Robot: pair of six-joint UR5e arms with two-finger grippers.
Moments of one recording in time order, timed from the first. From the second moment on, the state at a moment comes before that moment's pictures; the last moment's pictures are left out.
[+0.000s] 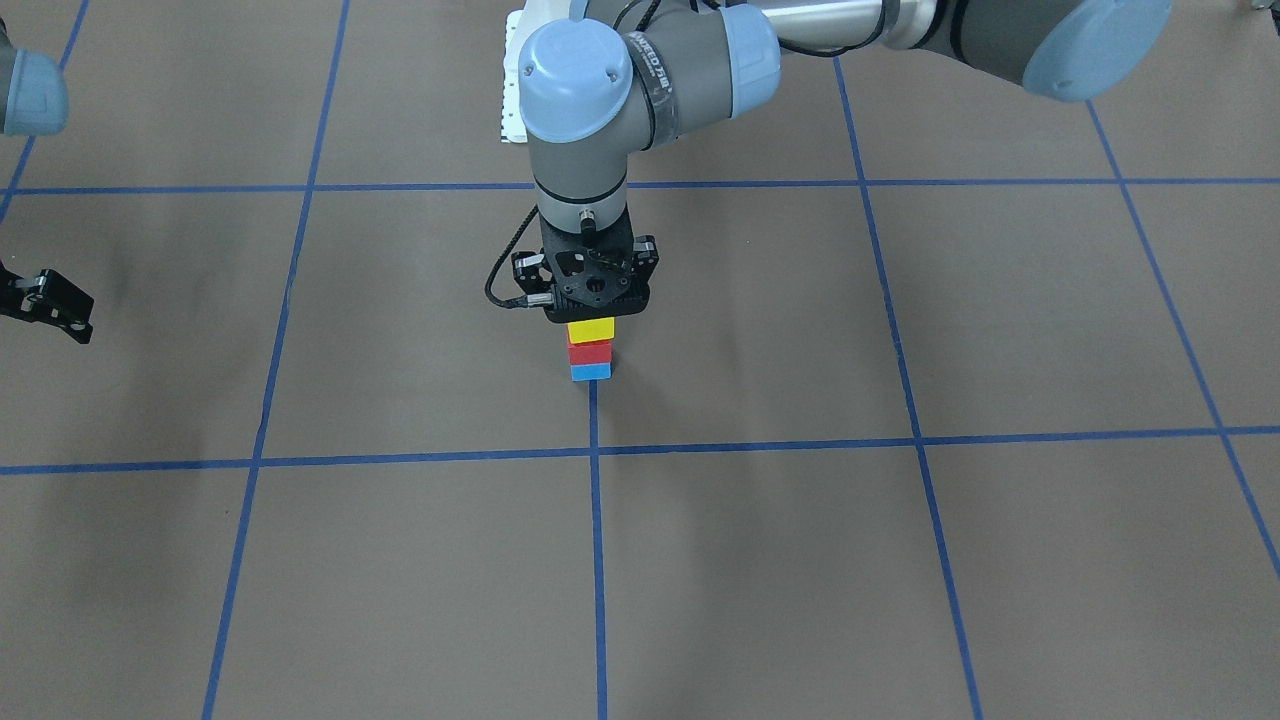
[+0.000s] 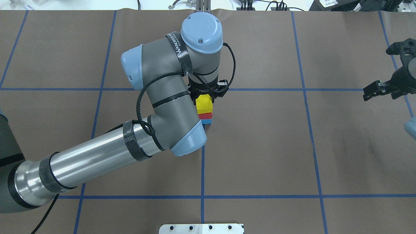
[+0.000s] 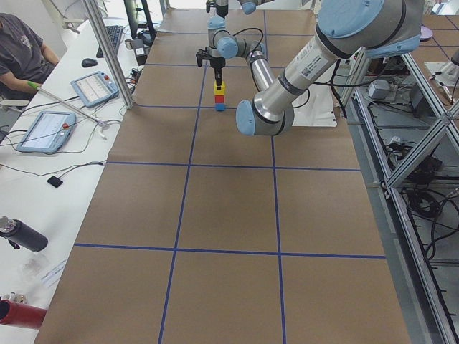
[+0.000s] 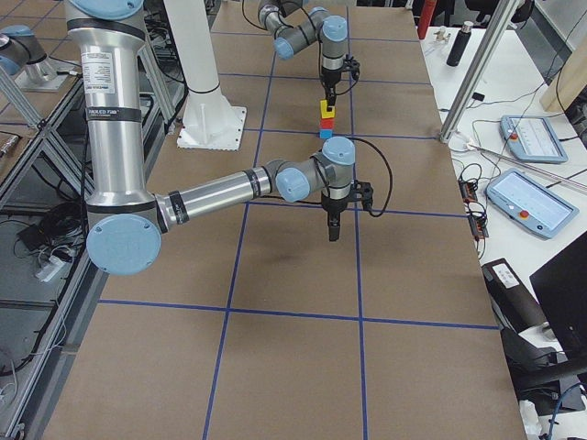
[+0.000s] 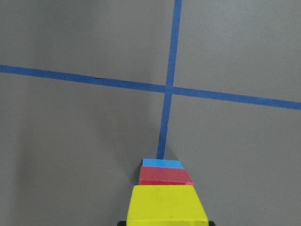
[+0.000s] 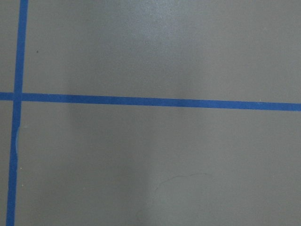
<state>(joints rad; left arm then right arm) -0.59 -2.59 -1.44 -1.40 -1.96 -1.26 1.10 -1.54 1.83 -1.44 2.16 0.59</state>
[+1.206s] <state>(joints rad) -0.59 -2.60 -1.43 -1.40 -1.96 -1.20 1.10 -1.54 1.83 -1.44 2.16 0.59</state>
